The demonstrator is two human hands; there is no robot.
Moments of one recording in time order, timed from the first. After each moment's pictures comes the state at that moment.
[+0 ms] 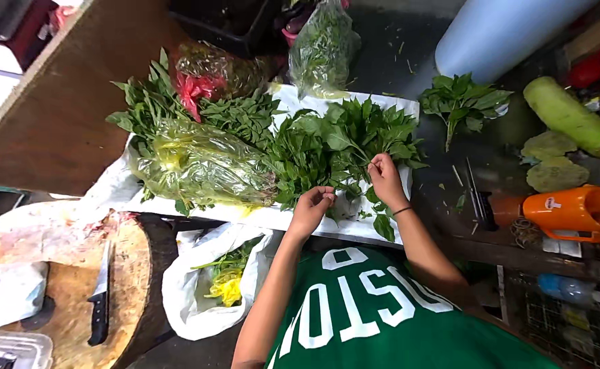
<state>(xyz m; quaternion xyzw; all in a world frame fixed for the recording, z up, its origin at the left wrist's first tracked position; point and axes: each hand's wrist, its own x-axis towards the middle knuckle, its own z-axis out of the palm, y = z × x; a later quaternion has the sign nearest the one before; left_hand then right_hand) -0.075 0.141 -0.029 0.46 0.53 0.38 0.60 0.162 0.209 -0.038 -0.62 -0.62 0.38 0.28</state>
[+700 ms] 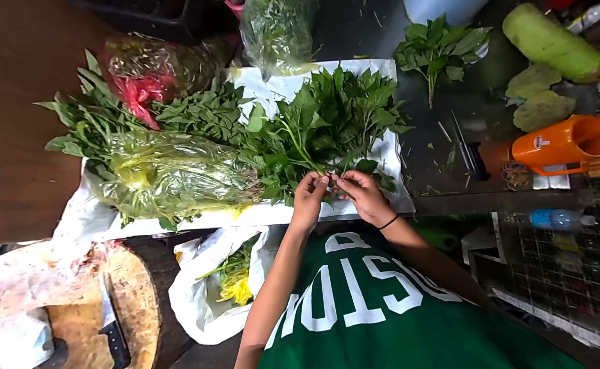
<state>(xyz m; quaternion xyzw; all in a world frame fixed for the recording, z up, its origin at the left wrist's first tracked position) -0.056 0.135 -0.056 0.40 0.41 0.47 0.67 0.118 0.129 -0.054 -0.50 -0.39 0.63 0.45</state>
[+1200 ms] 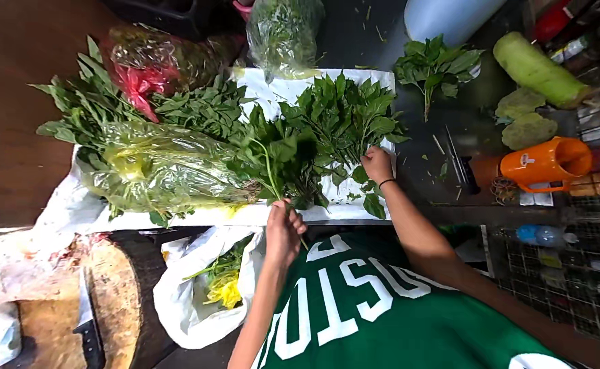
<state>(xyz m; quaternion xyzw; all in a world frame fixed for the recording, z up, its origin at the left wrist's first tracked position) -0.097 0.081 -0.051 0.14 0.43 0.55 0.70 0.199 0.241 -0.124 -0.77 -0.53 0.32 0.16</state>
